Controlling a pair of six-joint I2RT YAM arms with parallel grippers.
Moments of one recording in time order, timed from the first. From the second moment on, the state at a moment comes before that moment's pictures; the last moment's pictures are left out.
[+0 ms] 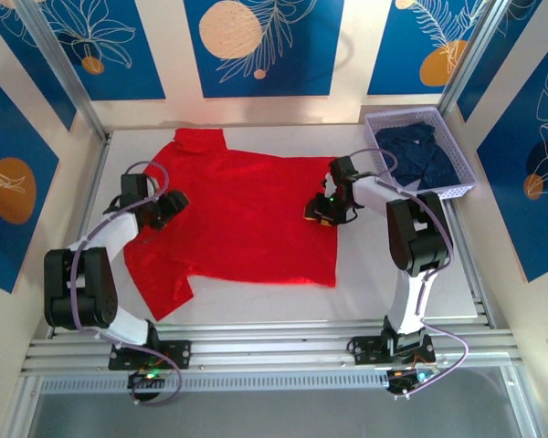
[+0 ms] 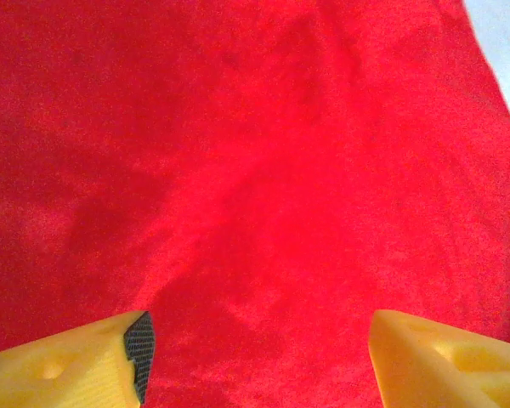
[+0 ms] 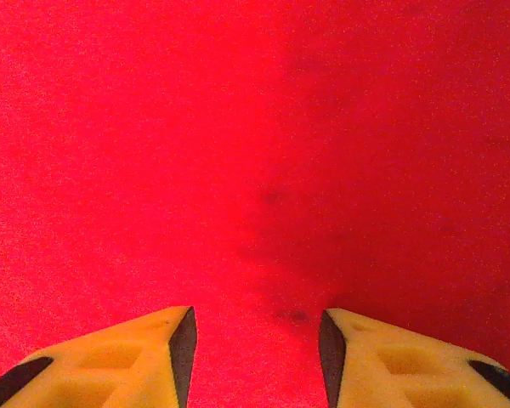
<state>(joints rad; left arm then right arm) 0.05 1.49 0.85 -0.25 0.34 -0.62 0.26 1.93 1.26 -0.61 -0.40 0.46</state>
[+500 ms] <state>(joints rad) -0.07 1.17 0.69 -0.31 0.30 -0.57 0.09 2.02 1.42 -0.74 -0.19 0.43</state>
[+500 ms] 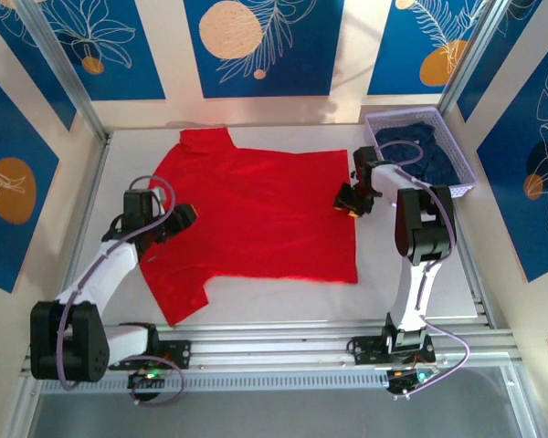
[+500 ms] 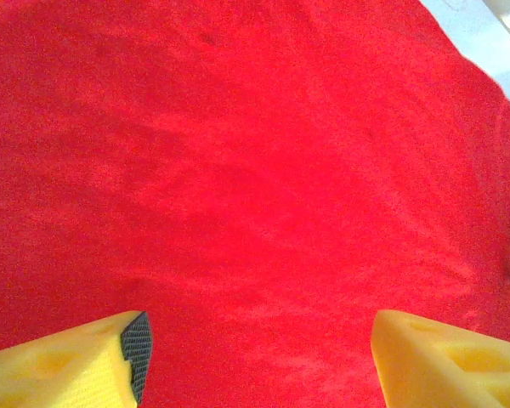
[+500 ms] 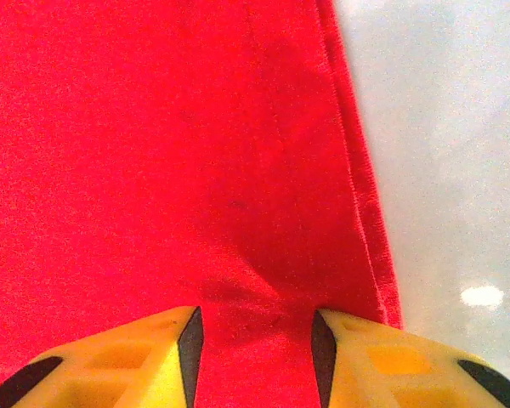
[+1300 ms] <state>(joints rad) -0.14 1.00 0.56 -0.49 0.23 -0.58 0.22 1.54 0.89 -0.83 -0.27 0.49</state>
